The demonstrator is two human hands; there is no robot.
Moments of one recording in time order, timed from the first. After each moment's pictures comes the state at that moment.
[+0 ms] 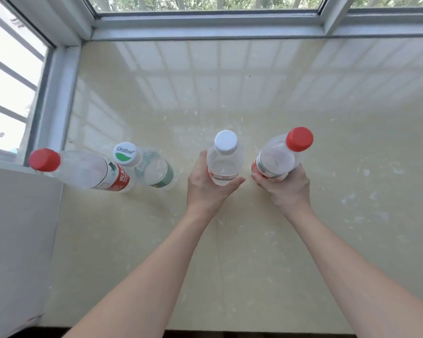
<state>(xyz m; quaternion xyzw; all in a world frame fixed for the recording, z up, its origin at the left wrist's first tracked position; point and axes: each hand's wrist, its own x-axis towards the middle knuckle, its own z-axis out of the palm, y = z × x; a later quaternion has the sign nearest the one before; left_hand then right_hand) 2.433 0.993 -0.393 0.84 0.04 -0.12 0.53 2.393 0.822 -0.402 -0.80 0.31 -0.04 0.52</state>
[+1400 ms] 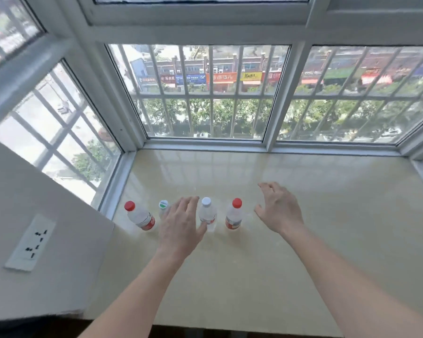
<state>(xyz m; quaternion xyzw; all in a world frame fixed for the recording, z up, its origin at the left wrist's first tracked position) 2.351 1.016 -0.119 0.98 -0.14 0.03 0.13 2.345 0.763 -0.106 -0.98 0.10 0.06 0.13</state>
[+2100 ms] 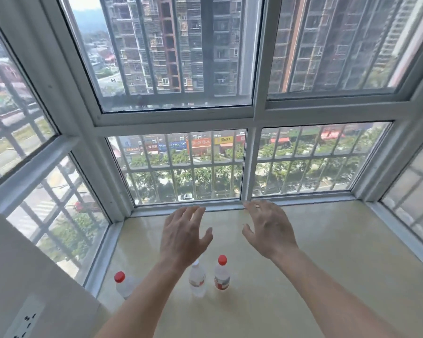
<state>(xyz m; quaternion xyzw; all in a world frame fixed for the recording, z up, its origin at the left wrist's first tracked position) 2.390 0.974 0.020 0.95 -0.26 0.16 0.11 2.325 0.765 0.037 -0.99 0.08 -0.12 0.08</state>
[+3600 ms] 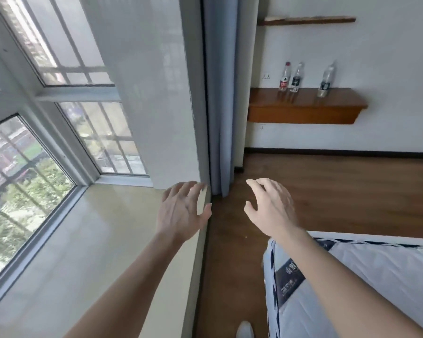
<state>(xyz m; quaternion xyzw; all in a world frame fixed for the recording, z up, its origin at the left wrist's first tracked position) 2.038 0.532 0.006 0.57 -0.80 0.06 0.18 1.809 0.559 0.001 -0.70 0.68 -0.22 -0.05</state>
